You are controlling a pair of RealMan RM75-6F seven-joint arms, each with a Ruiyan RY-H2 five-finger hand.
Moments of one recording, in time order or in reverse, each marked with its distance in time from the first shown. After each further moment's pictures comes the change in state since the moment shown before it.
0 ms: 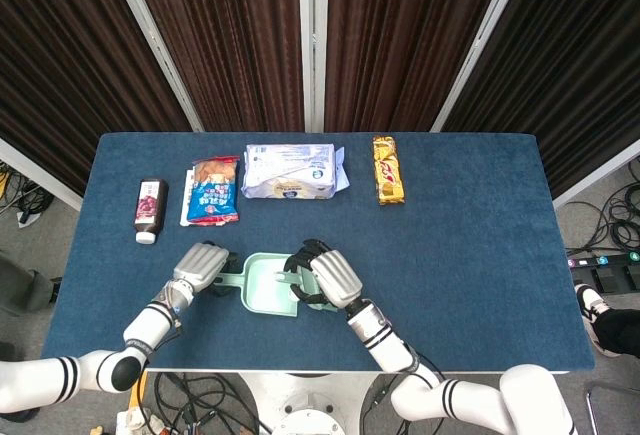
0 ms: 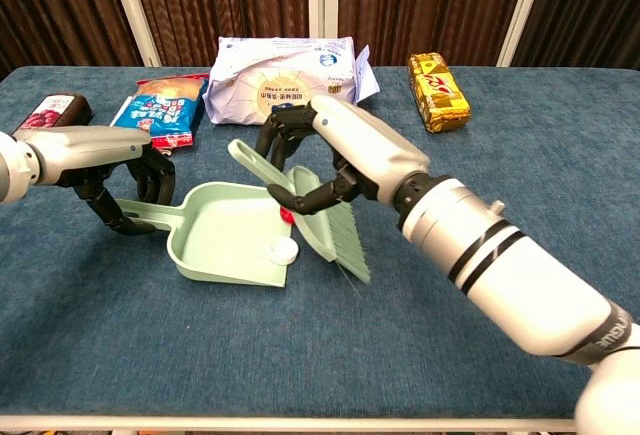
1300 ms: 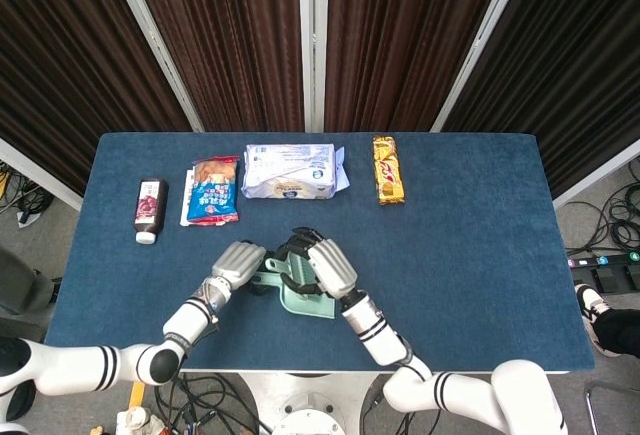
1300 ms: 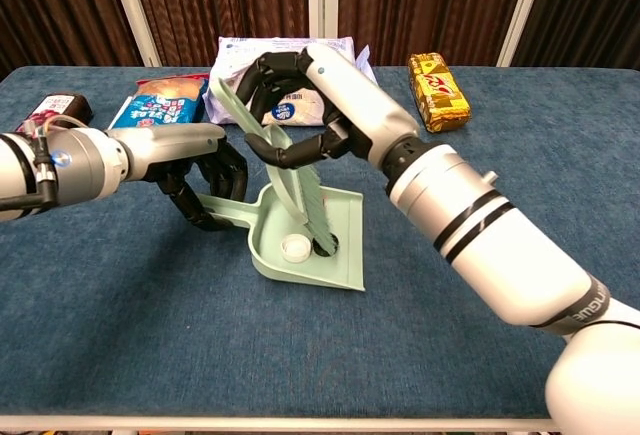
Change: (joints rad) left arm -0.116 -0.123 -0.052 0.011 -0.124 0.008 0.018; right arm 0.035 0.011 0.032 0.007 -0.032 0.079 0.154
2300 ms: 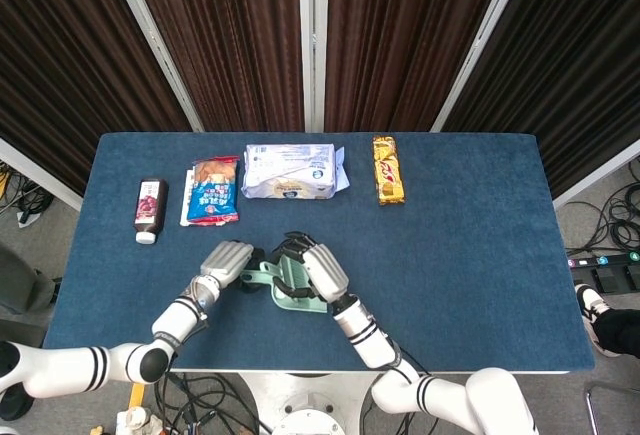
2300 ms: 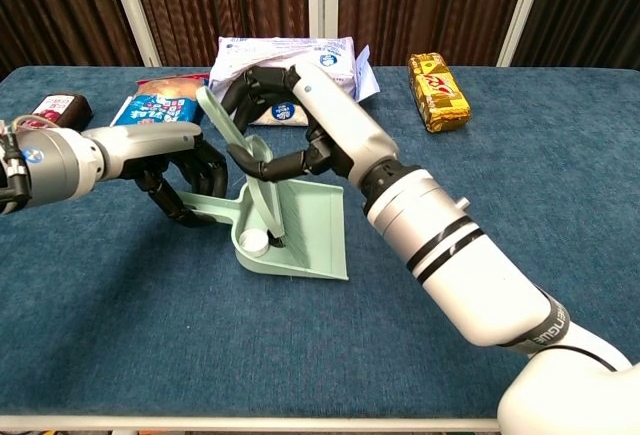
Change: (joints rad) left arm 0.030 0.032 0.018 0.014 0.035 -0.008 -0.121; right arm 0.025 -0.154 0.004 0.230 -0.028 0.070 0.181
